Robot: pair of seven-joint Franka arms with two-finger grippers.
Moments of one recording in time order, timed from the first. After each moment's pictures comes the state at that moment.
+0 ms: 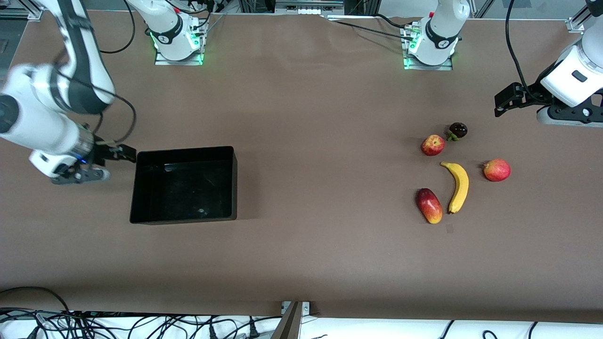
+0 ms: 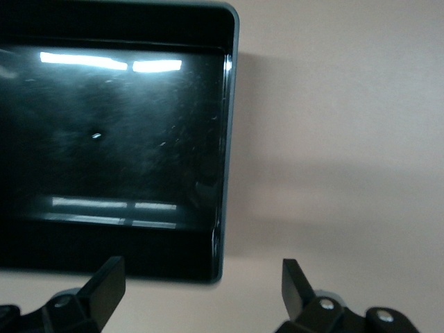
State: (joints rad) left arm 0.00 -0.03 -0.07 -1.65 0.02 1.58 -0.02; right arm 0.00 0.27 -0.01 -1.97 -0.01 2.17 -0.13
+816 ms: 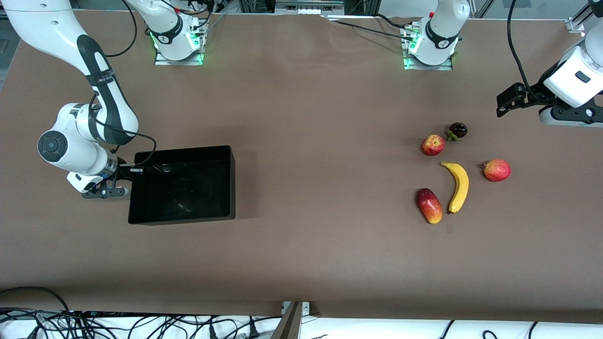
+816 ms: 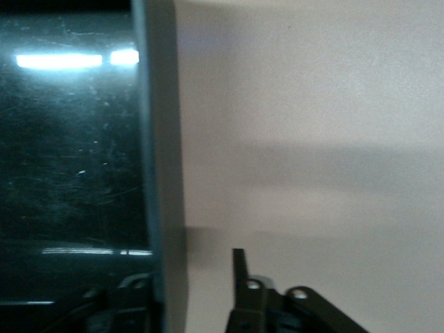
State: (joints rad) left arm 0.01 -0.03 -0.07 -1.65 0.02 1.58 -0.02; right arm -0.04 0.46 -0.02 -2.00 -0.01 2.39 -0.13
